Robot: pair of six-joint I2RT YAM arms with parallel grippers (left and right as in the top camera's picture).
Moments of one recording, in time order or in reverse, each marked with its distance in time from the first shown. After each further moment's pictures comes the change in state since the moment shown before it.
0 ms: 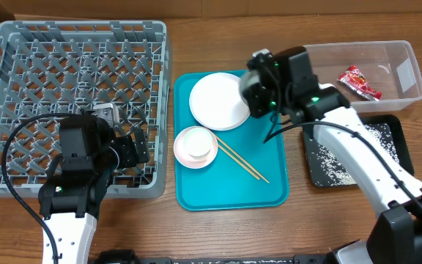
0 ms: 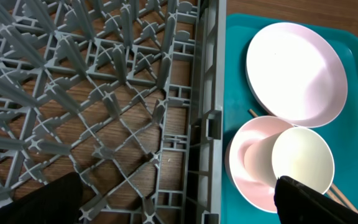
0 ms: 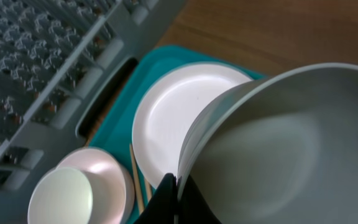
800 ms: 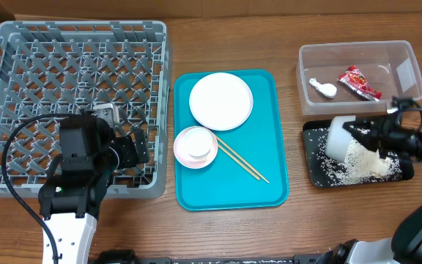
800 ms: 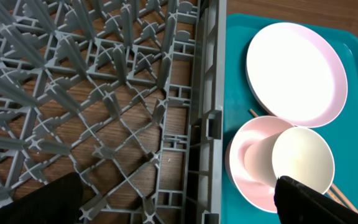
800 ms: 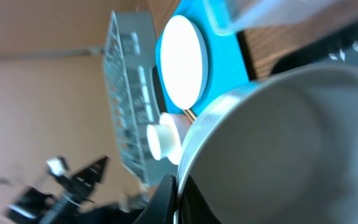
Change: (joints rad) left arm 0.000 -0.002 -0.002 0.000 0.000 0.000; right arm -0.929 -0.006 -0.101 -0.747 -0.789 -0.217
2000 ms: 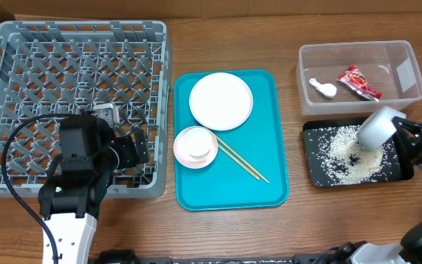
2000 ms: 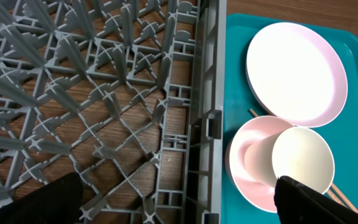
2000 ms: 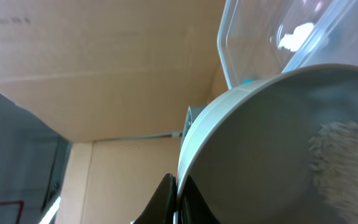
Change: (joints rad) left arm 0.000 0.000 0.000 0.000 0.000 0.000; right arm -0.368 0.004 -0.155 0.287 -0.368 0.187
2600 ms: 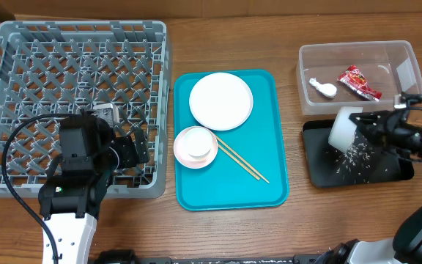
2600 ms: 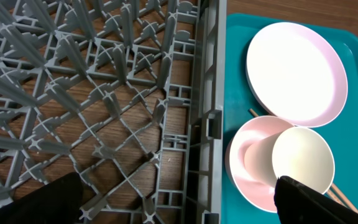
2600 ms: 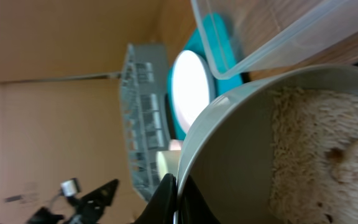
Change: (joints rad) left arm 0.000 0.000 0.000 0.000 0.000 0.000; right arm 0.295 0.000 0.064 -0.051 0.234 -0.041
